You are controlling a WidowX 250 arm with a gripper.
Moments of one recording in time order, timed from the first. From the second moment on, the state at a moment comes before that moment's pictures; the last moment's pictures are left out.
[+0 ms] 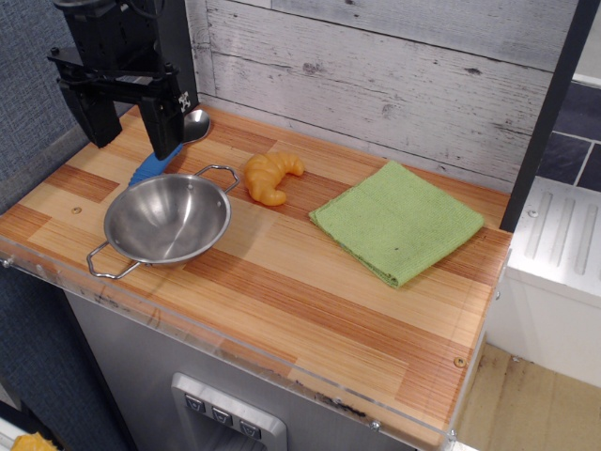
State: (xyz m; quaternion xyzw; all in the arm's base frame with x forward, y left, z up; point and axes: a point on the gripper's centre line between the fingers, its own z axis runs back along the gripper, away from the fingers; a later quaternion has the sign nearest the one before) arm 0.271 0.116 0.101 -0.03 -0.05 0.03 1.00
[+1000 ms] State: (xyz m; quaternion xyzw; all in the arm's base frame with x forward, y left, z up) arm 0.327 -0.018 0.096 -0.06 -0.04 -0.07 1.00
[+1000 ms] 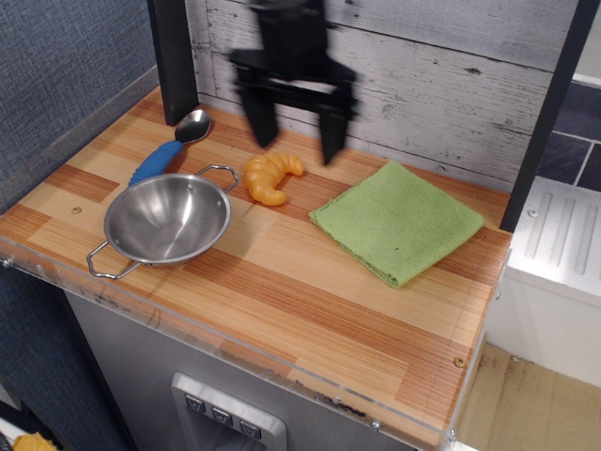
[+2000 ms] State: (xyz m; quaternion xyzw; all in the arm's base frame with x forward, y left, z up) arm 0.356 -0.046 0.007 -0.03 -0.02 -0.08 1.00
